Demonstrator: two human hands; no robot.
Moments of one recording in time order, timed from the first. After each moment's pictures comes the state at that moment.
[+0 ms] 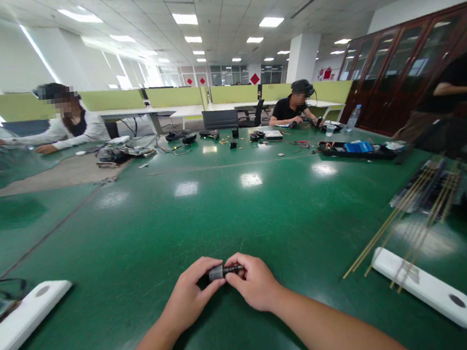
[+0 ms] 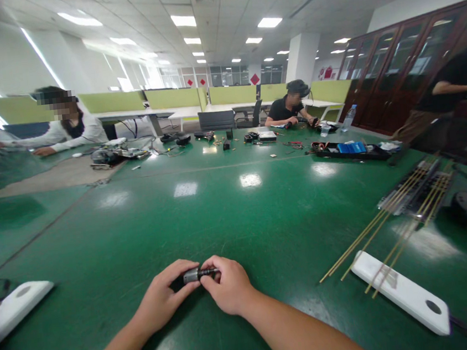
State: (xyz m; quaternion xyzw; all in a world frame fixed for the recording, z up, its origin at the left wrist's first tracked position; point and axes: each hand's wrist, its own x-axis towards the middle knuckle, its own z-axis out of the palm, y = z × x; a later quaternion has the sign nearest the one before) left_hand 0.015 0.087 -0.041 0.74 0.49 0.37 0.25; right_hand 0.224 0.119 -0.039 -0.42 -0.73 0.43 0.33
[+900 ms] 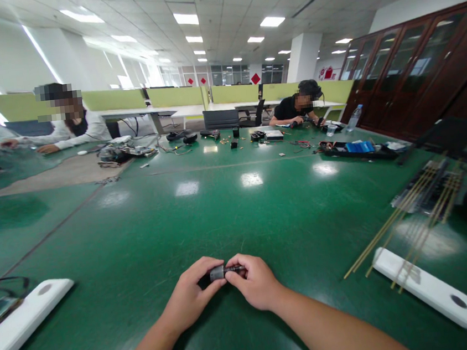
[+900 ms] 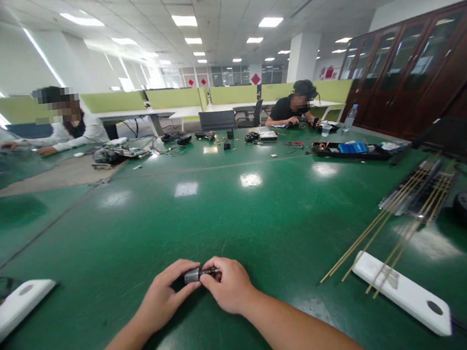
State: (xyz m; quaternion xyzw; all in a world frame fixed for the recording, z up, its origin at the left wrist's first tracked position) left_hand 0.013 0.087 -0.042 0.75 0.49 0.37 0.27; right_hand 0.225 0.120 -0.041 -0.42 -0.74 0.42 0.32
